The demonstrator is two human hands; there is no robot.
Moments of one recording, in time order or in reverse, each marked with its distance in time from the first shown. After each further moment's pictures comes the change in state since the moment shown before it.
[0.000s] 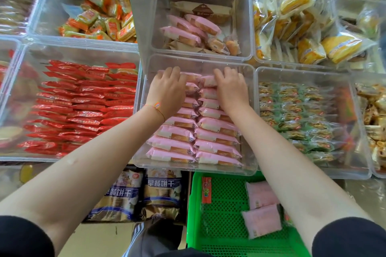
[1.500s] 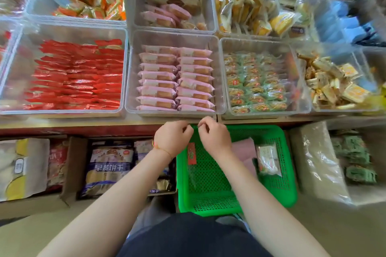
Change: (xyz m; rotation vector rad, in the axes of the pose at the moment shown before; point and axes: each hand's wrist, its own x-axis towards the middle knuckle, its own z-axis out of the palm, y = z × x) left_hand -0.202 0.138 -0.057 -0.699 -0.349 -0.335; right_hand -0.274 -0.050 -0.041 0.667 -0.100 0.359
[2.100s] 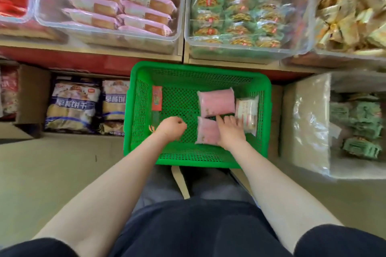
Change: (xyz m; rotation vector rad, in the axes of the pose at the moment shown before) left_hand -0.046 0.045 0.231 -0.189 -0.517 -0.490; right_hand -0.063 0.306 0.005 -0.815 -0.692 -0.003
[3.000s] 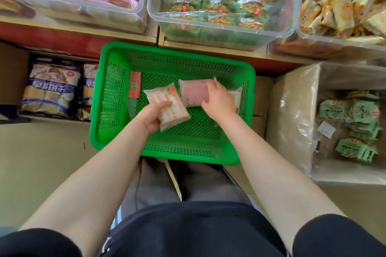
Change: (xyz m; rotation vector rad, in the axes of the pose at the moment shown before) left_hand 0.016 0.025 0.039 -1.403 -0.064 -0.184; right_hand 0.022 0.045 -0.054 0.409 0.345 -0.130
